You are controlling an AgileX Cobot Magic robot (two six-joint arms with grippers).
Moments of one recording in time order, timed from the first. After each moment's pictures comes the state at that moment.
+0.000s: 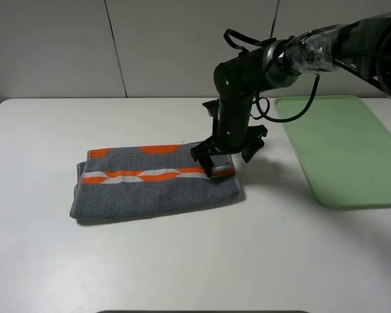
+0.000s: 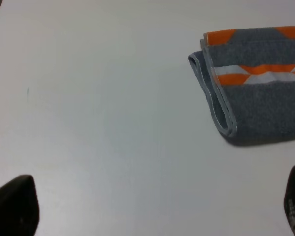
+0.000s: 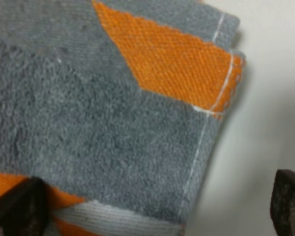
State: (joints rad) left arm -0.15 -0.01 -0.48 0.17 1.07 -0.17; right arm 0.57 2.28 -1.56 -0.07 0.84 0.25
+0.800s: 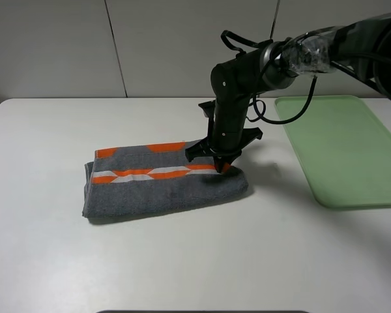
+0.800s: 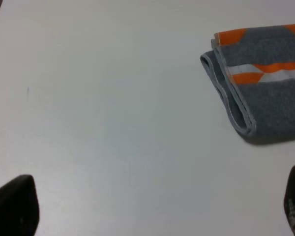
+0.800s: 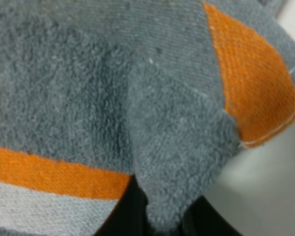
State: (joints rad) left arm -0.15 -0.01 -0.48 0.17 1.07 -0.17; right arm 0.58 2.28 -1.56 -0.03 0.83 0.25
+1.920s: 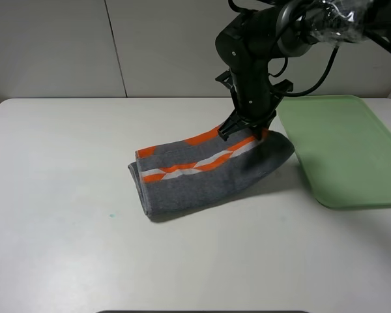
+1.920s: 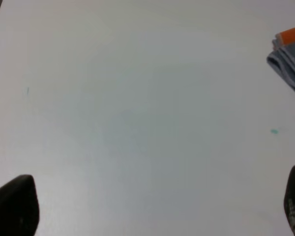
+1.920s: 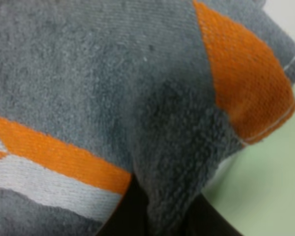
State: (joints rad) left arm -0.15 -0.01 -0.48 0.17 1.07 -0.17; right arm 0.58 2.18 -1.65 -0.44 1.13 0.25
